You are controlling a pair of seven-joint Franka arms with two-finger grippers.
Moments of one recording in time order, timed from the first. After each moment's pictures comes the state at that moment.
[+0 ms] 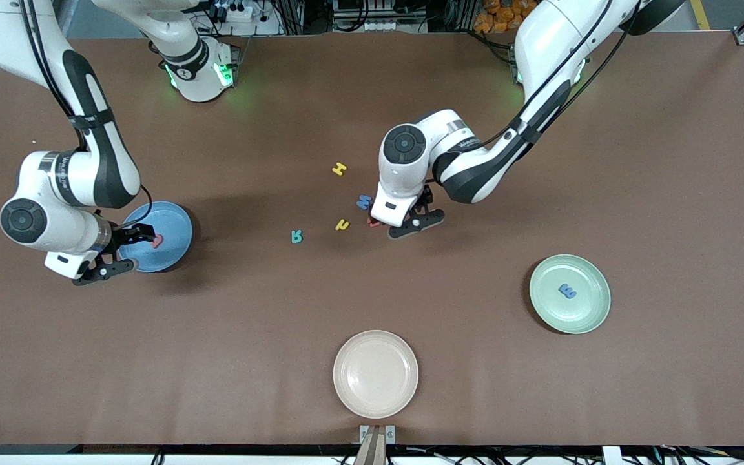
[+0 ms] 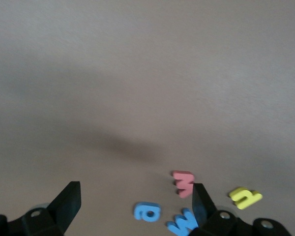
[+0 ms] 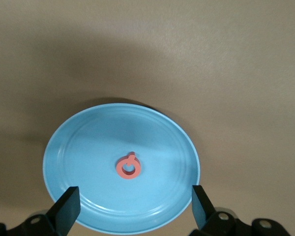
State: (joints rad) left arm -0.28 0.68 -0.60 -1.67 0.41 2.20 -1.40; right arm 0.04 0.36 -0.11 -1.96 -0.10 2.13 -0.34
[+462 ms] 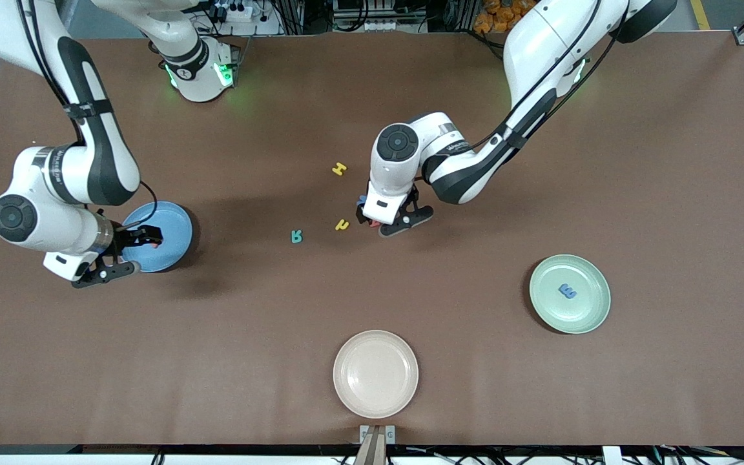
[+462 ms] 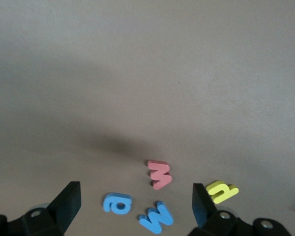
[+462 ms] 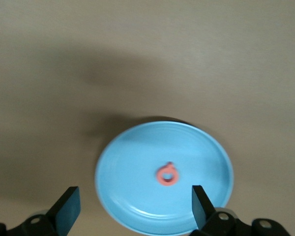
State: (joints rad) left arm -0.32 0.72 -0.59 -1.66 0.41 2.29 -1.50; right arm 0.06 0.33 -0.04 -1.92 -0.01 2.07 -0.22
